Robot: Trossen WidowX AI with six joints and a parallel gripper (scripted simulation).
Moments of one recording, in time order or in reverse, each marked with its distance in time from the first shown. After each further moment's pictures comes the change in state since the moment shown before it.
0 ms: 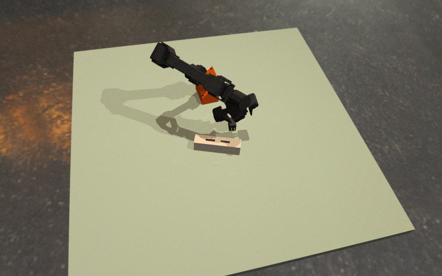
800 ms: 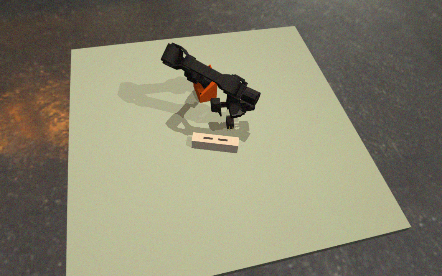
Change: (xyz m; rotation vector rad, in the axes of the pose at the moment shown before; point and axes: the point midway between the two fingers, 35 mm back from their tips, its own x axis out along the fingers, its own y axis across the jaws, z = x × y) arm 0.038 -0.024 -0.050 0.109 0.065 -0.399
